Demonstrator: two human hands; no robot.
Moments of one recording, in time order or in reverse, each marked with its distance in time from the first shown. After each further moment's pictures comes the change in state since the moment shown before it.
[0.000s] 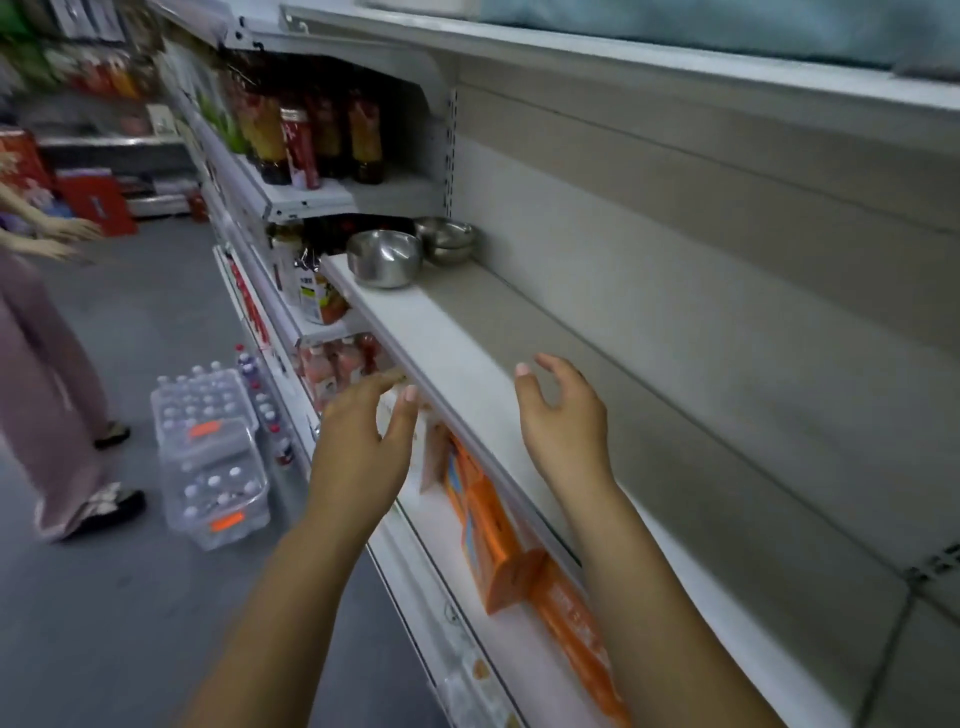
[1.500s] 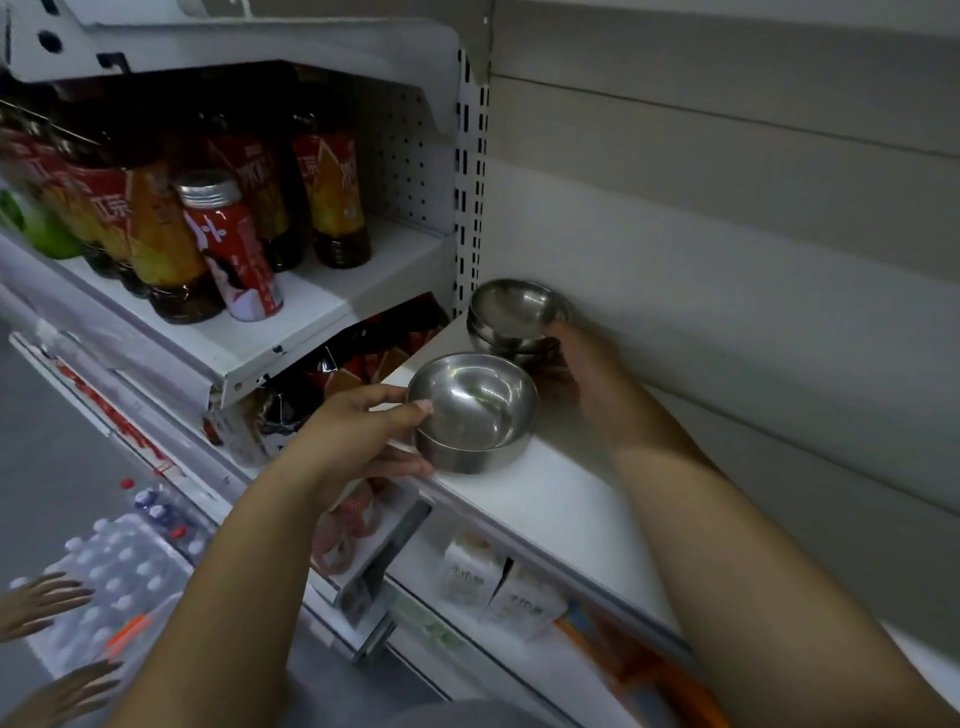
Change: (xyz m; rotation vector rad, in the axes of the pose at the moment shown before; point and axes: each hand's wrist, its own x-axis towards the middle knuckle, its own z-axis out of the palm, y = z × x) left_hand 0.459 -0.145 -0.006 -0.403 -0.875 -0.446; right_hand 0.357 -0.013 0.263 0.549 0.192 0.615
